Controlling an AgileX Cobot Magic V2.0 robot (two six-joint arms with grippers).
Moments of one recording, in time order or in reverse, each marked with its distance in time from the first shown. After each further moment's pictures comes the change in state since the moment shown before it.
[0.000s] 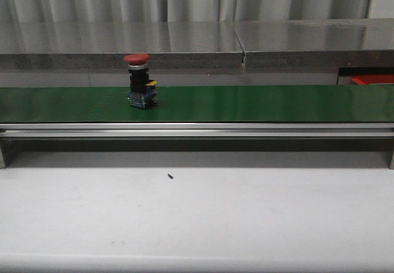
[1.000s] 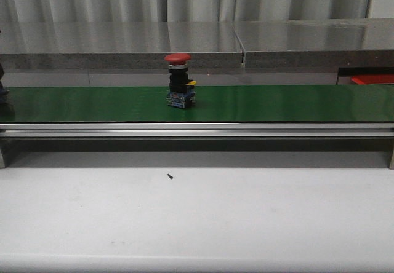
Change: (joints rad) left arm -0.101 -0.018 0.205 0.053 -0.162 -0.037; right arm 0.000 0.000 0.000 0.000 0.000 0.000
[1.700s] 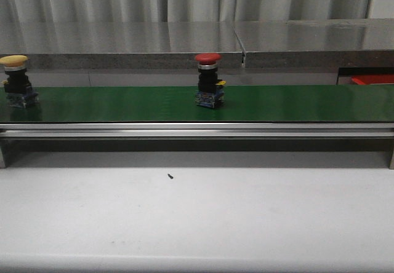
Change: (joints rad) left arm 0.000 -0.230 0.032 -0.381 -0.033 0.308; right arm 0.000 0.000 0.000 0.000 0.000 0.000
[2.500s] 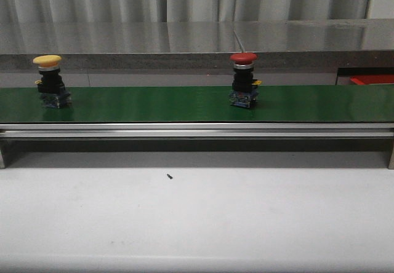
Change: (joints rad) left arm -0.315 -0.727 0.771 -0.164 -0.577 0.142; right arm 0.000 0.000 0.000 0.000 0.000 0.000
